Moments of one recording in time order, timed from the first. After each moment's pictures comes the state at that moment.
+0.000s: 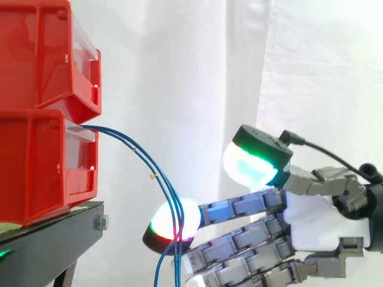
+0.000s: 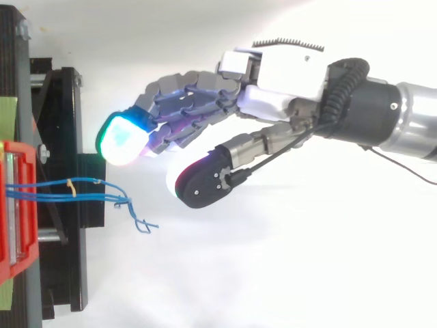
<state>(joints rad) 0.10 -2.30 -1.35 -2.65 -1.32 0.06</state>
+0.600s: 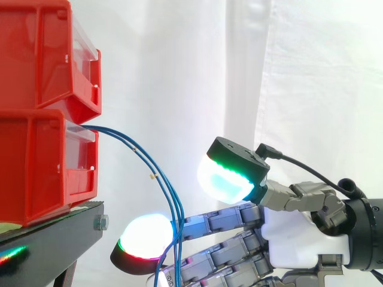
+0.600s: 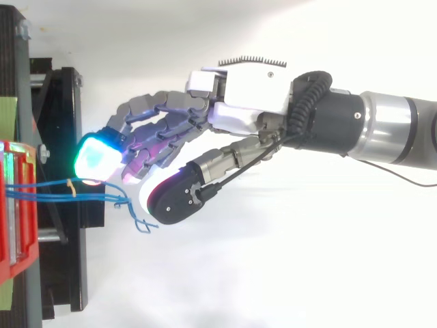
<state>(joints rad) 0.10 -2.37 -1.27 -2.66 -1.37 0.08</state>
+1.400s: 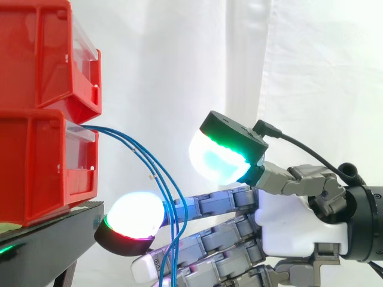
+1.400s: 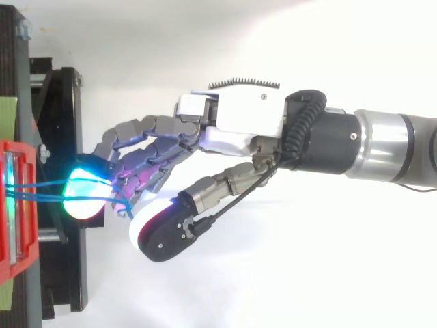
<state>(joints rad) 0.13 -2.36 -1.24 -2.64 -1.37 0.07</state>
